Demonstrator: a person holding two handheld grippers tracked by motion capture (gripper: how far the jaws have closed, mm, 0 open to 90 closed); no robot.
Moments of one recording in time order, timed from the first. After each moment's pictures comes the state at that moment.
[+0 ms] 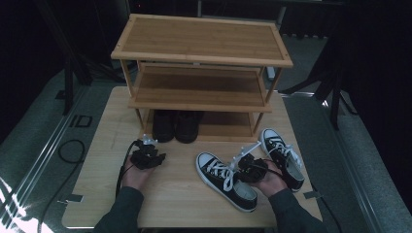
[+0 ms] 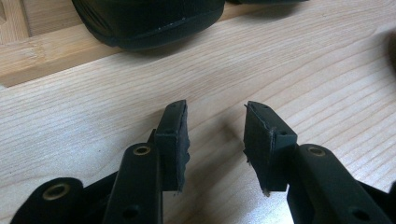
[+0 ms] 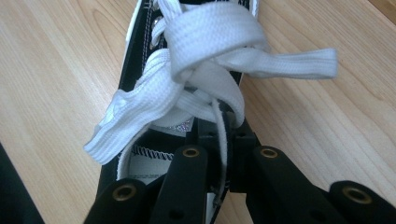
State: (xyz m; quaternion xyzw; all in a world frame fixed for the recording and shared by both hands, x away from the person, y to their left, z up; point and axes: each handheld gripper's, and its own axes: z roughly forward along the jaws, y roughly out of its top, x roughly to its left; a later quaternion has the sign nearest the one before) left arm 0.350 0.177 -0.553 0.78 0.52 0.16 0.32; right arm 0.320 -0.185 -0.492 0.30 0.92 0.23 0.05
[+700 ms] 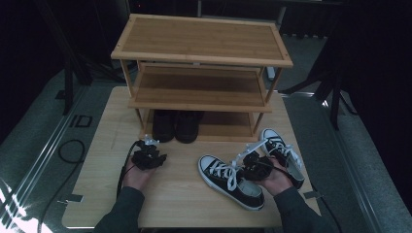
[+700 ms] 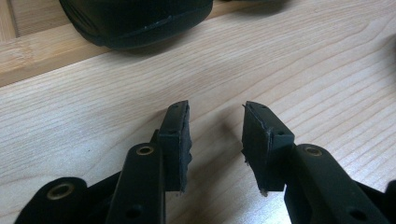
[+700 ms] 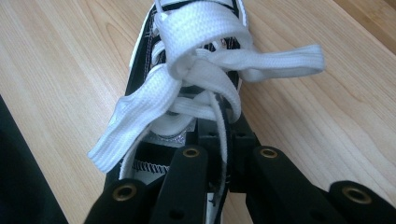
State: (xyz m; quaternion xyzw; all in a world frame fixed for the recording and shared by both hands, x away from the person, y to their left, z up) left arm 0.348 0.172 -0.552 0.79 0.51 0.15 0.31; right arm 0.319 -0.196 -0.475 0.30 0.92 0.25 0.04
